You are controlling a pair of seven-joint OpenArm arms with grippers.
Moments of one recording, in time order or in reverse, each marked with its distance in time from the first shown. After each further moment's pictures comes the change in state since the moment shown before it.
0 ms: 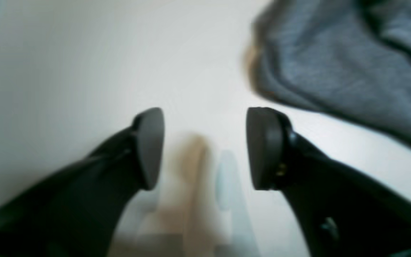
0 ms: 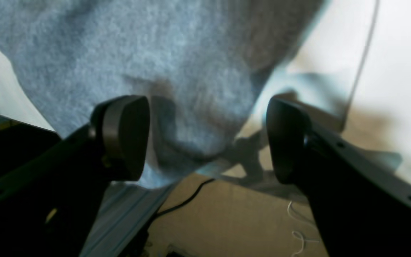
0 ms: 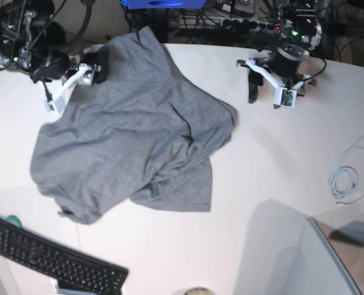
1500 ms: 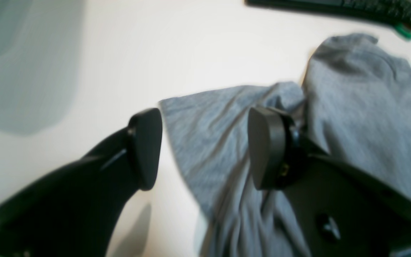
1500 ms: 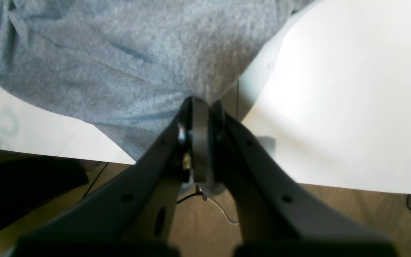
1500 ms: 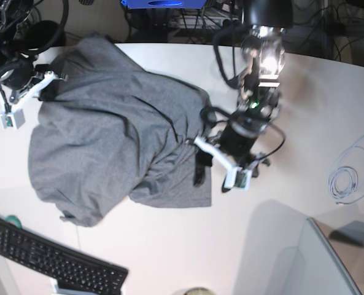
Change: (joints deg) left arm -25.4 8.5 10.9 -8.7 0.3 0.3 0.1; right arm -3.1 -0.4 10.9 23.8 0.3 0.2 -7.5
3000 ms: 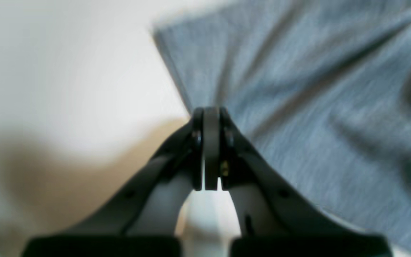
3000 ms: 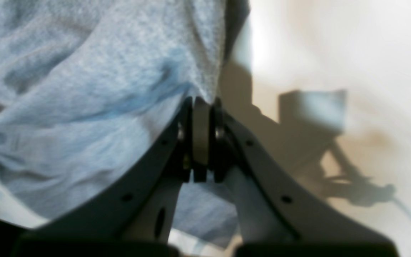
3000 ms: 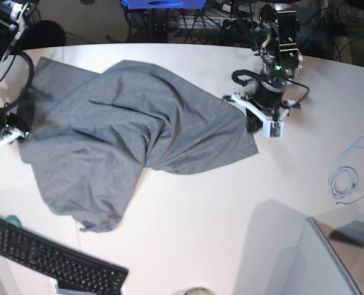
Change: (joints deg) left arm 11.7 -2.9 -11.7 0.7 0.0 0.4 0.8; right arm 24.7 15.1 0.9 -41.5 -0.7 -0.2 7.7
